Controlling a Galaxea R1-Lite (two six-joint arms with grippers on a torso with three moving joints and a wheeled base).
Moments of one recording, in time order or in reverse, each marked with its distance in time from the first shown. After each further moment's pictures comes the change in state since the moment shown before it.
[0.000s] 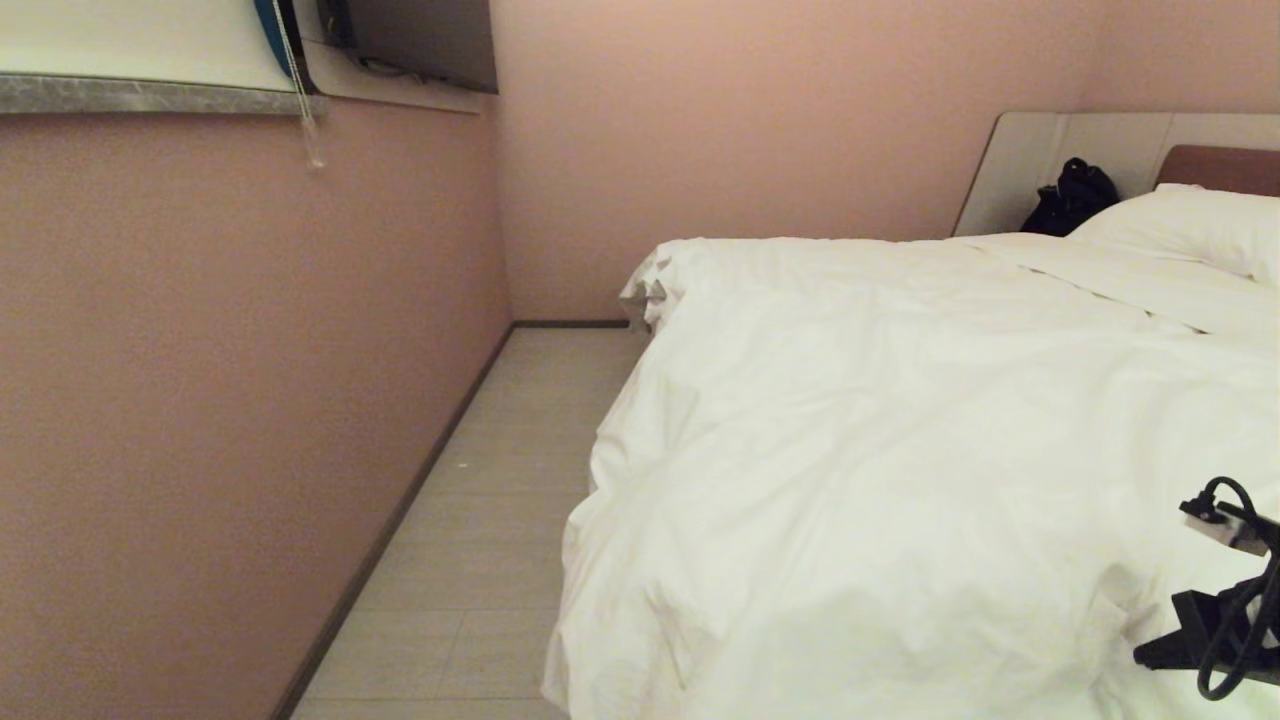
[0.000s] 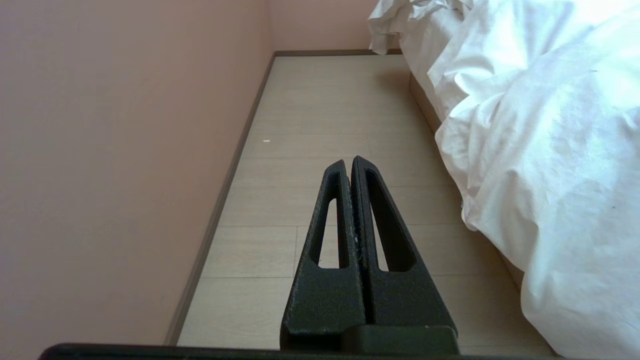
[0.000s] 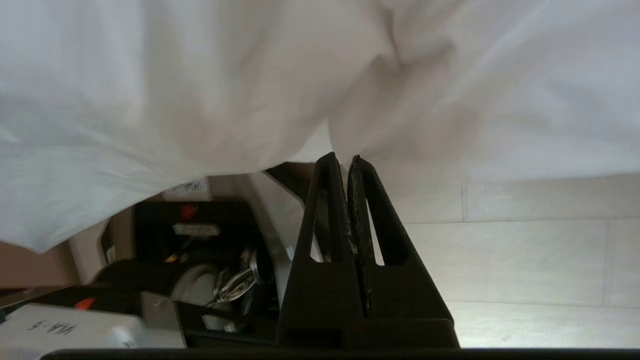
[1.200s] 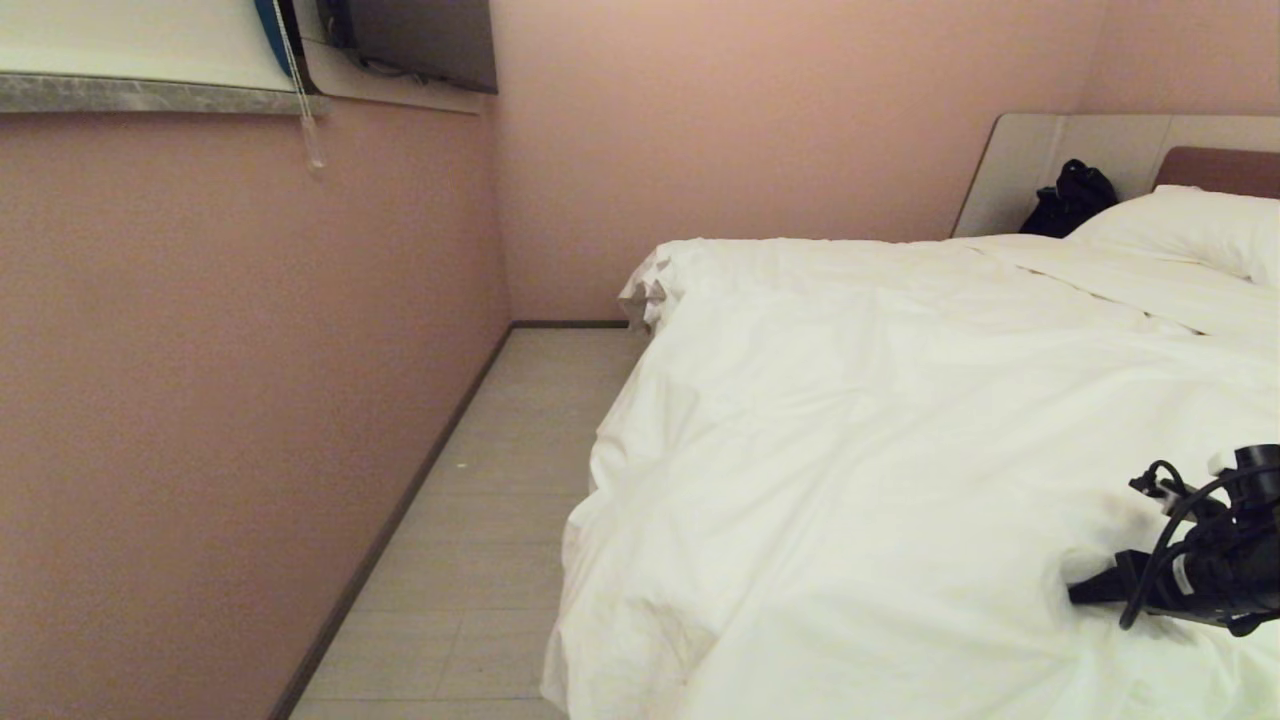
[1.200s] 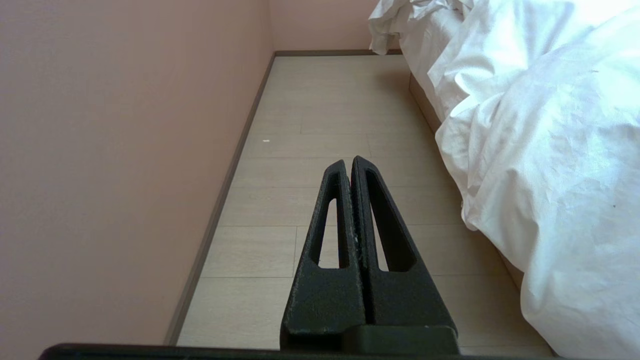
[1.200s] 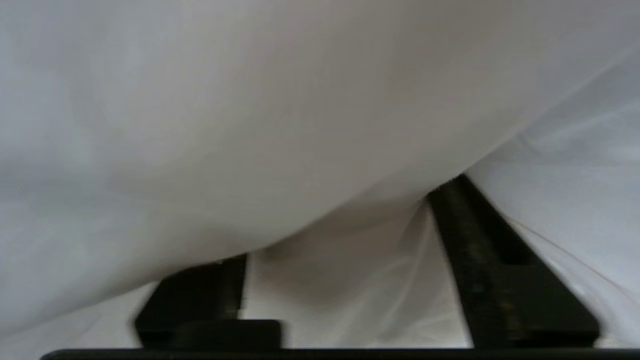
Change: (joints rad) left arm 0.000 0.000 0.000 0.000 0.000 -0.001; right arm -0.012 0.387 -0.181 -0.283 -0.009 -0.001
